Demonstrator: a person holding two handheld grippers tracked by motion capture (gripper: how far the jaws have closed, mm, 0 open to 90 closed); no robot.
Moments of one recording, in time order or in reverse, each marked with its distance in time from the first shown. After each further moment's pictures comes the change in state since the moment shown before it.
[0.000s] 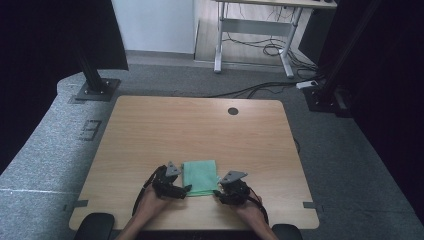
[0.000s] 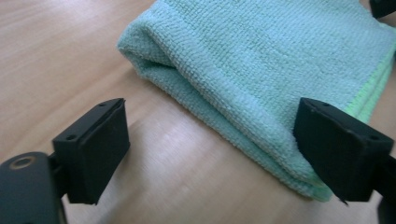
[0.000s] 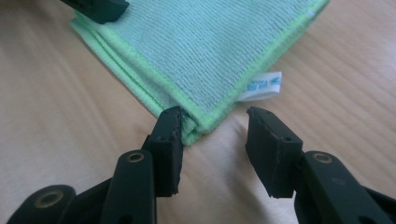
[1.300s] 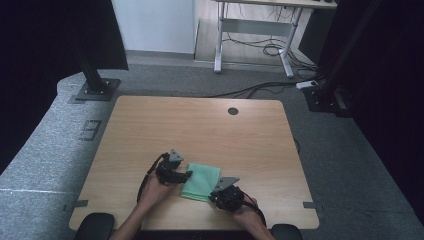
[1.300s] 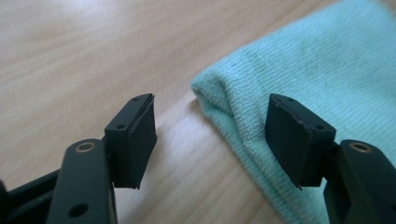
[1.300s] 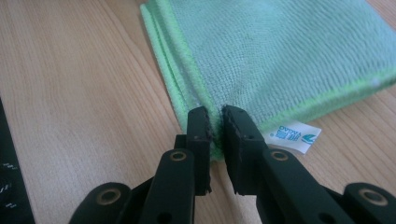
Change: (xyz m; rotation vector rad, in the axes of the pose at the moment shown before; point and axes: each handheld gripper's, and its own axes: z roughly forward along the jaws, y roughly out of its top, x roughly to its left) left arm 0.016 0.028 0.007 0.025 0.013 -0.027; right arm 0.027 0.007 -0.004 0.035 0.101 -0.096
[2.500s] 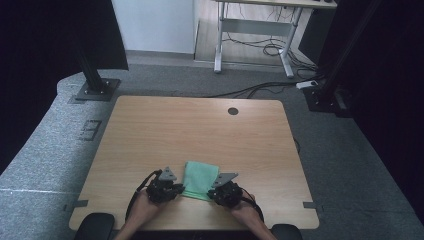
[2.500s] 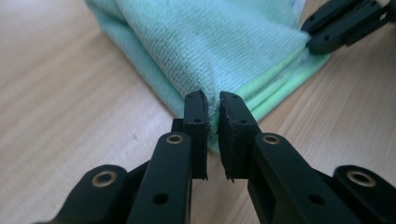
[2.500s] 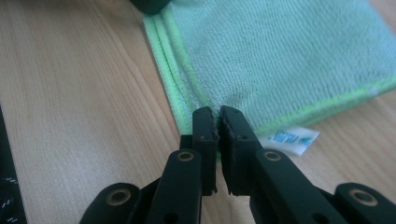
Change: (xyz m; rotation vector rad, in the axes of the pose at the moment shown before) left arm -0.027 -0.039 -0.039 0.034 -0.159 0.050; right arm -0.008 0.008 0.005 -0.013 0.032 0.010
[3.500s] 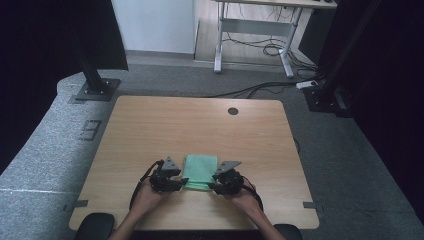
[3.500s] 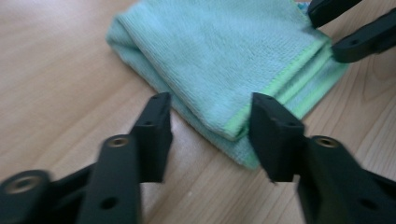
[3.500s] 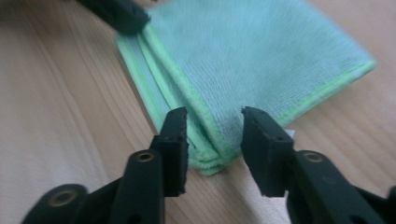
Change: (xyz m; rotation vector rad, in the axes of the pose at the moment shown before) left arm 0.023 0.021 0.014 -0.045 0.052 -0.001; right arm -0.034 0.012 0.007 -0.033 -0.045 0.037
